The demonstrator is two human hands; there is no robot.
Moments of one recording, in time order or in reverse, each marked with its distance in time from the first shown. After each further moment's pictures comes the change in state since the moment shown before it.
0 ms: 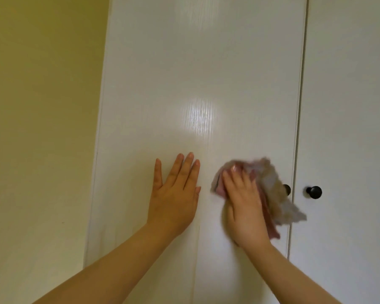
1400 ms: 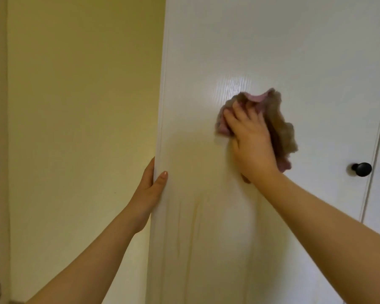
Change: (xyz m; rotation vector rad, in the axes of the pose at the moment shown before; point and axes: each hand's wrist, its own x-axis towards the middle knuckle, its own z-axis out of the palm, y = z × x) left_hand -0.086 -0.126 -0.051 -1.338 -0.366 -0.969; right_hand 0.082 -0.095 0.025 0.015 0.019 -0.231
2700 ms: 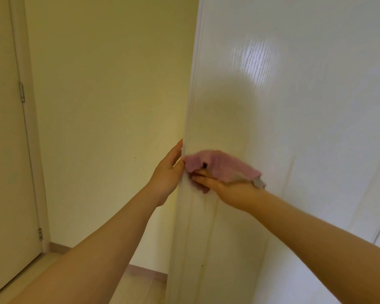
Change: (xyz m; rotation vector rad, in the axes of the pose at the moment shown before) left_hand -0.029 -0.034 -0.021 0.042 0.004 -0.102; right_hand -0.102 -0.076 0.066 0.474 -0.475 -0.307
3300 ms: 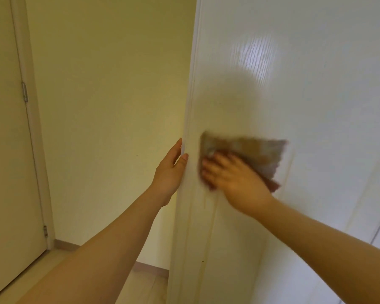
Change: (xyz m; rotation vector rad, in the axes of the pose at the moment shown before) left_hand -0.004 -0.004 0.009 0.010 0.114 -0.032; right_hand -0.027 0.000 -0.006 -0.499 0.005 -0.090
